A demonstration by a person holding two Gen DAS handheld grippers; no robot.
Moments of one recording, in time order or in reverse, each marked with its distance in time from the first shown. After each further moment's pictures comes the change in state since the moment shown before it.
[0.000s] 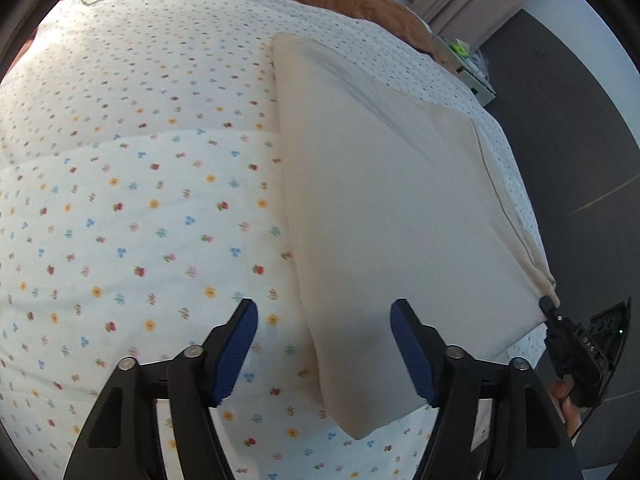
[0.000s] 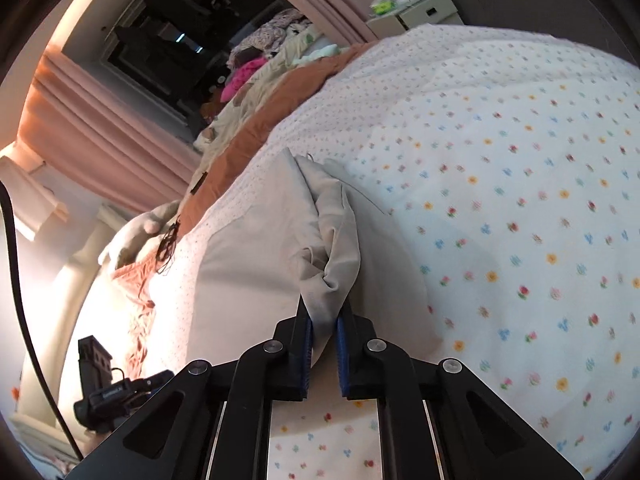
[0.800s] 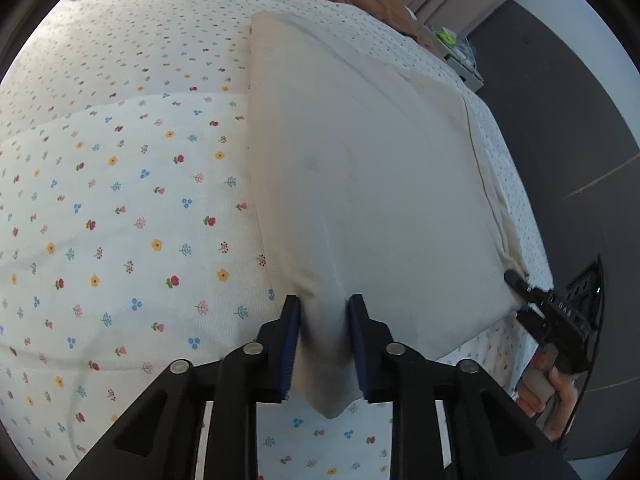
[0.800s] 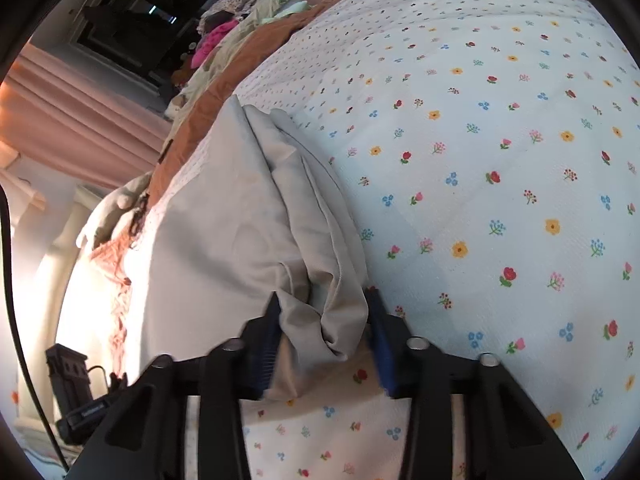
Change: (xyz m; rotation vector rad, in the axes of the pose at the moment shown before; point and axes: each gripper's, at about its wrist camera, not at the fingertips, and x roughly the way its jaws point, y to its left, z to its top) left arm 0.023 -0.020 -0.031 -0.001 0.002 -0.026; right arm 0.041 -0.029 0.004 0.016 0.144 -0.034
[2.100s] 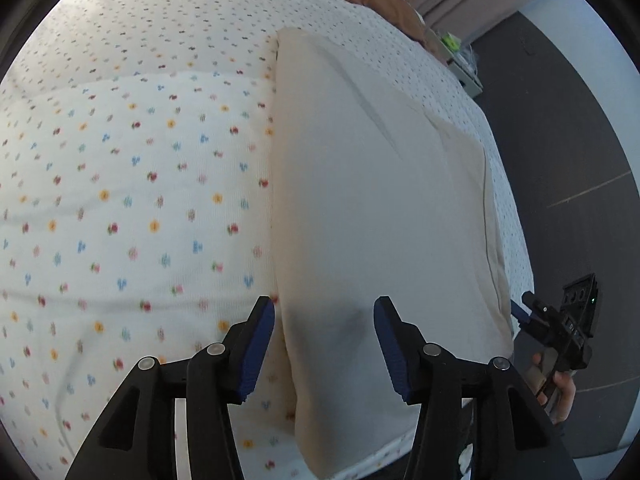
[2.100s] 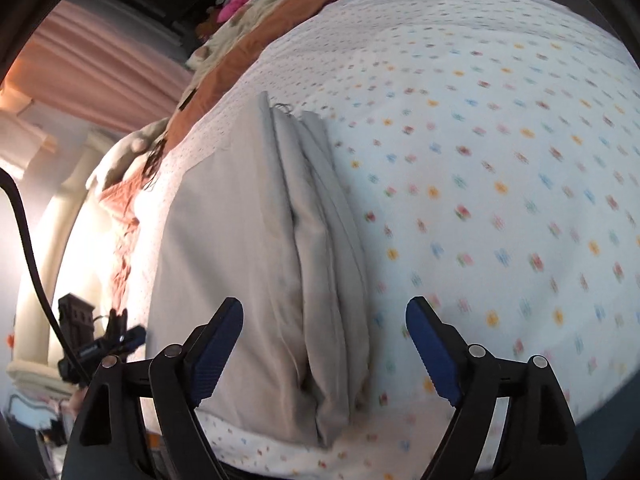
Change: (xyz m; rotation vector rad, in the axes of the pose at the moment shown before) left arm -0.037 0.038 -0.017 -0.063 0.035 -0.044; right arm -0.039 0.011 -0.003 -0.153 0.182 -0.010
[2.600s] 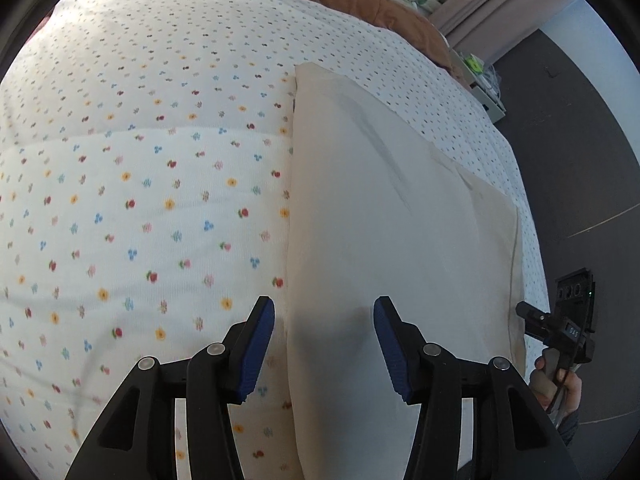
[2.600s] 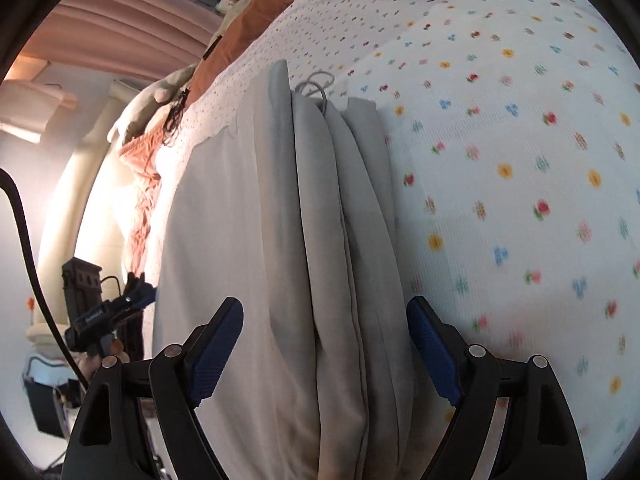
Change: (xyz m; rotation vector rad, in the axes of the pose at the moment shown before) left arm 0.015 0.000 0.059 -0.025 -0.067 0.079; right arm 0.089 0.006 0.075 -0.073 0.199 0.152
